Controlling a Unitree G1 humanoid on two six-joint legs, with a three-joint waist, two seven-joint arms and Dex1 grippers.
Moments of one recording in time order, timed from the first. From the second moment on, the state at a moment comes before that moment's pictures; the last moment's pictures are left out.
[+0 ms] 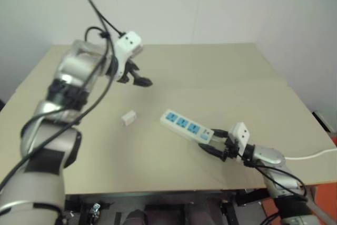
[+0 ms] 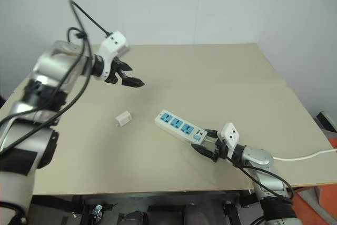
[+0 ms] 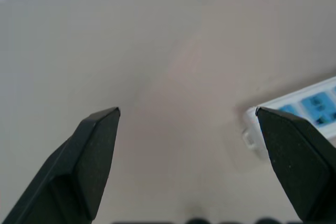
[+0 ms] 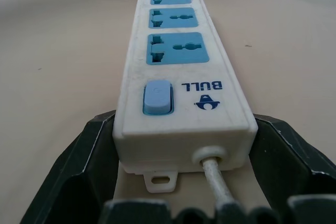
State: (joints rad) left arm -1.39 0.59 -0.46 0.73 -0.06 0.85 -1.06; right arm -0.21 -0.52 0.01 0.11 0.29 0.04 0.98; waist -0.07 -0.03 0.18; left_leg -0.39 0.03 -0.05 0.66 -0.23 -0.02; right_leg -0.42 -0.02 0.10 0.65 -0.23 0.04
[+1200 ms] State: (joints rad) left arm -1.51 0.36 -0.55 1.36 0.40 0.66 -1.30; right arm -0.19 -0.40 0.14 0.03 0.20 0.00 0.90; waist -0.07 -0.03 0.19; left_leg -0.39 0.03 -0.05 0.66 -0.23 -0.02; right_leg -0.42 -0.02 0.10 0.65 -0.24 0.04
